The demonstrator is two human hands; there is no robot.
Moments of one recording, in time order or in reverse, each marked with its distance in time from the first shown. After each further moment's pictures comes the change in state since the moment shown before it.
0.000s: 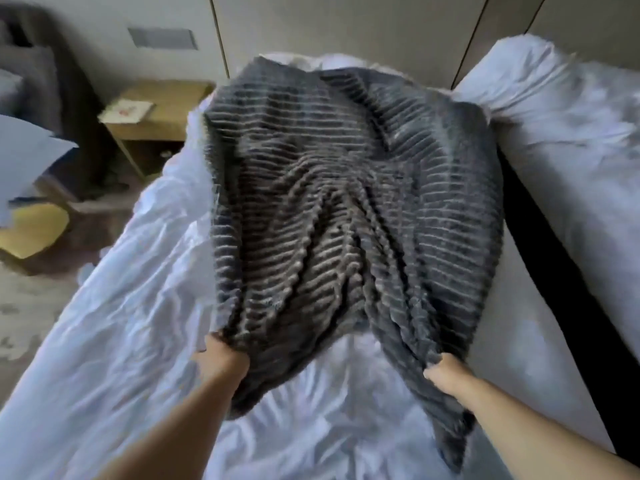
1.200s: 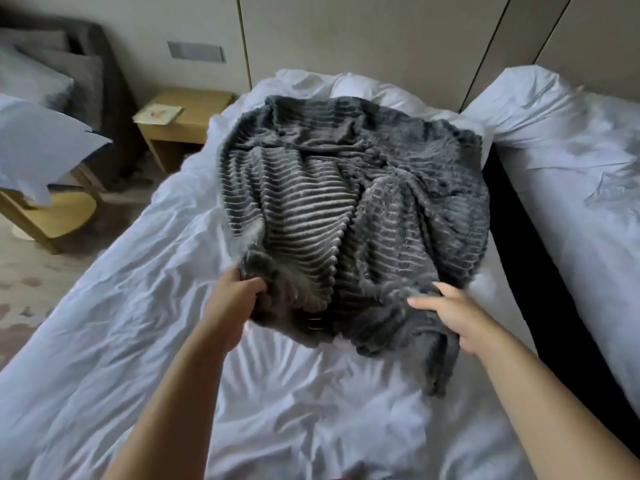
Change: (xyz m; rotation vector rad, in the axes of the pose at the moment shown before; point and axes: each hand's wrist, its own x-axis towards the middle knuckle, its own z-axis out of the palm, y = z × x) left_hand -0.159 0.083 -0.052 -0.788 -0.262 0.322; right_hand -0.064 0.004 -0.115 0.730 -0.077 -0.350
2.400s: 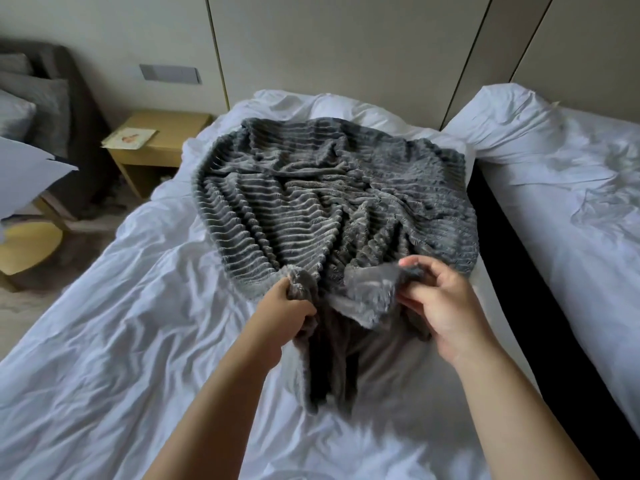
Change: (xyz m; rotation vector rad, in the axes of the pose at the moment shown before) left_hand 0.057 0.043 0.108 0.228 -0.243 -0.105; right_hand 0.015 -0.096 0.021 0.349 -0.015 -0.466
